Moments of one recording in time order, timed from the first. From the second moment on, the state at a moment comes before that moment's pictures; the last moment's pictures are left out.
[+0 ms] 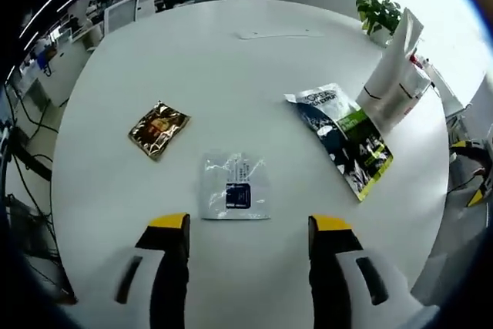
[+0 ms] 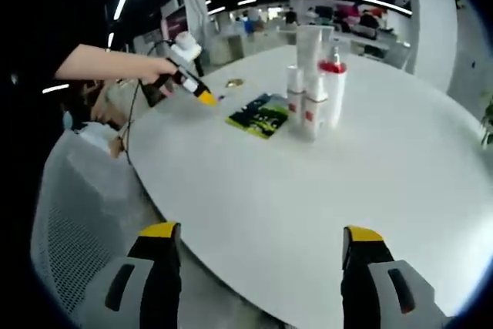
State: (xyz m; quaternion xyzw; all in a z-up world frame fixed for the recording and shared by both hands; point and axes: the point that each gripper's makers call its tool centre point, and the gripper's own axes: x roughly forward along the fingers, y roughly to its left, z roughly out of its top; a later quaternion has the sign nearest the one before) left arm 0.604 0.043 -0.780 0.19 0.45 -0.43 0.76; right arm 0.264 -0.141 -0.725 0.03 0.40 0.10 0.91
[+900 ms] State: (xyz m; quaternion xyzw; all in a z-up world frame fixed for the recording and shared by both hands) left arm 0.622 0.025 -0.789 0.25 0.45 -0.41 0.75; right arm 0.262 -0.142 -0.729 0.03 0.41 0.09 0.91
